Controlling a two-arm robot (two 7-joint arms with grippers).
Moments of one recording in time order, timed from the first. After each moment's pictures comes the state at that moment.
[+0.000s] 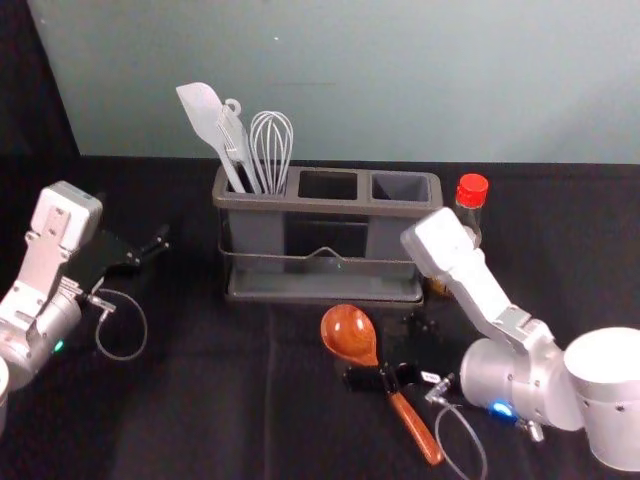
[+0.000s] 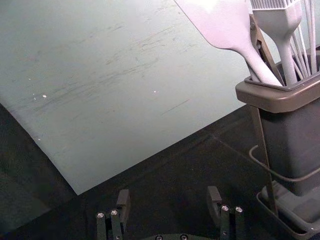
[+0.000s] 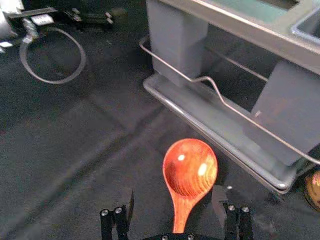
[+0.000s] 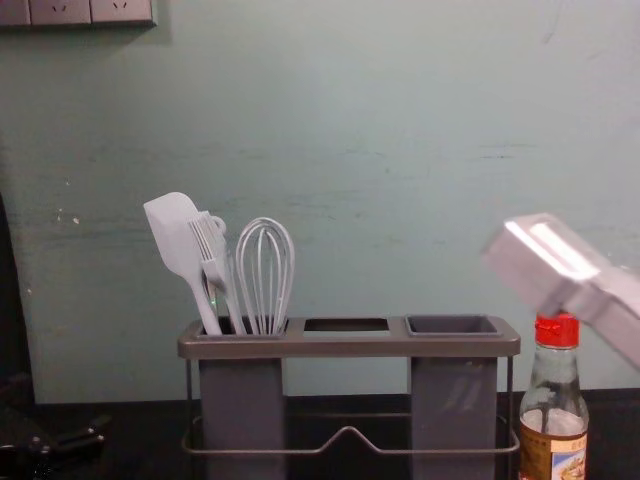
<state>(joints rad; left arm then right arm) -0.20 0.60 0.45 -1.41 -0.25 -0.12 0.03 0.16 0.47 -0.49 -1.82 0.28 0.71 0.31</state>
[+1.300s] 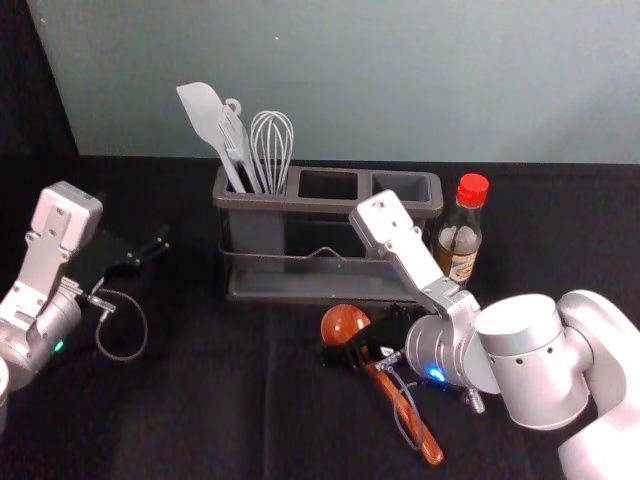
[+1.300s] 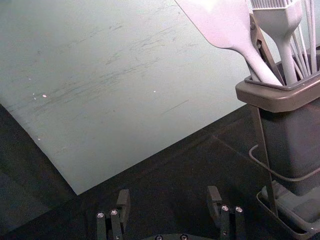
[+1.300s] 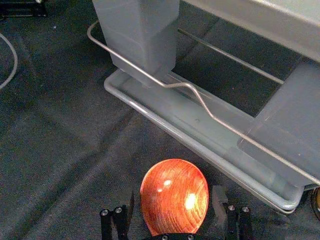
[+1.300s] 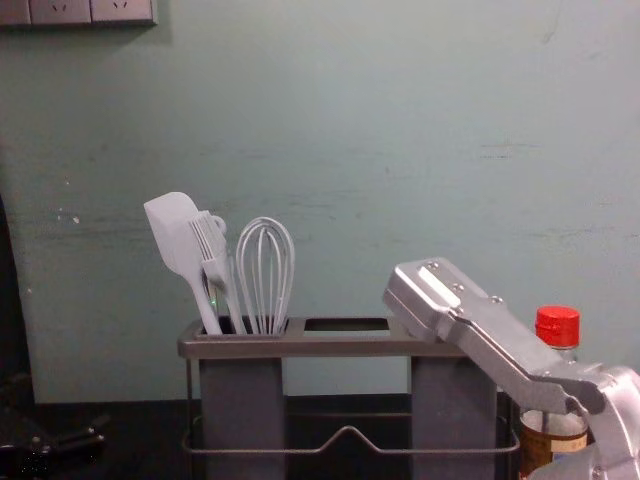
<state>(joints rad) -0.20 0.60 0.45 -1.41 -0.25 -0.12 0.03 0.27 0.24 -0.51 -1.63 0.16 0.87 0.21</state>
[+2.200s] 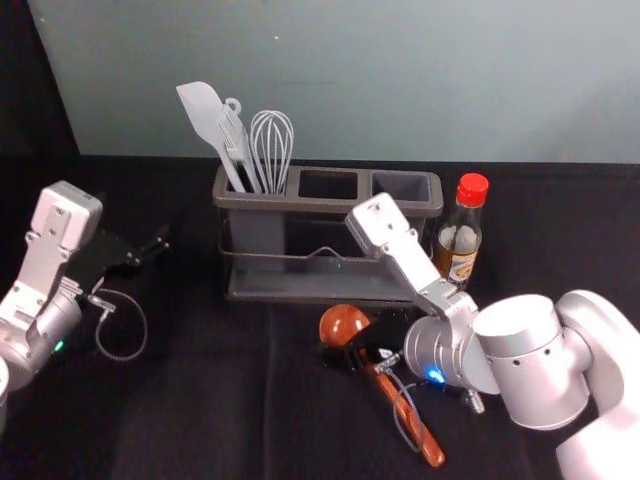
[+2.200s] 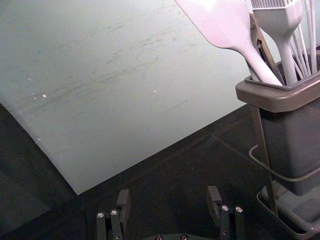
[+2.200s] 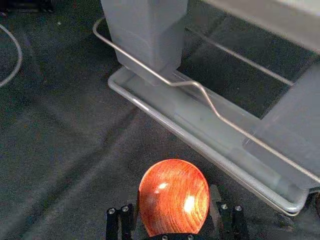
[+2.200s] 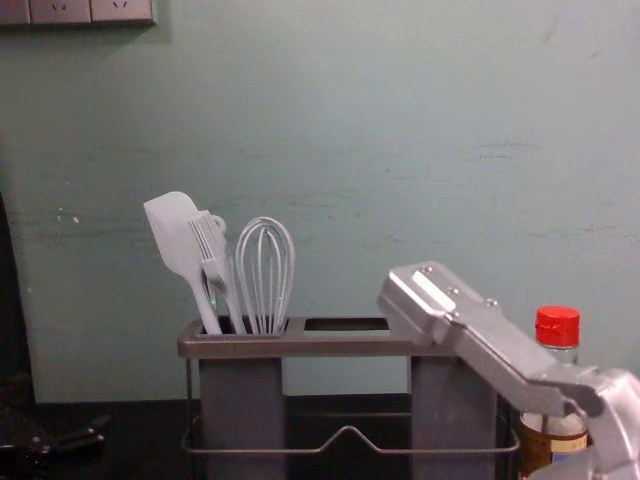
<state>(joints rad) -0.20 0.60 0.45 -1.41 -0.25 -0.12 0.03 0.26 0.23 -0.50 -1.62 0.10 0.86 0.26</state>
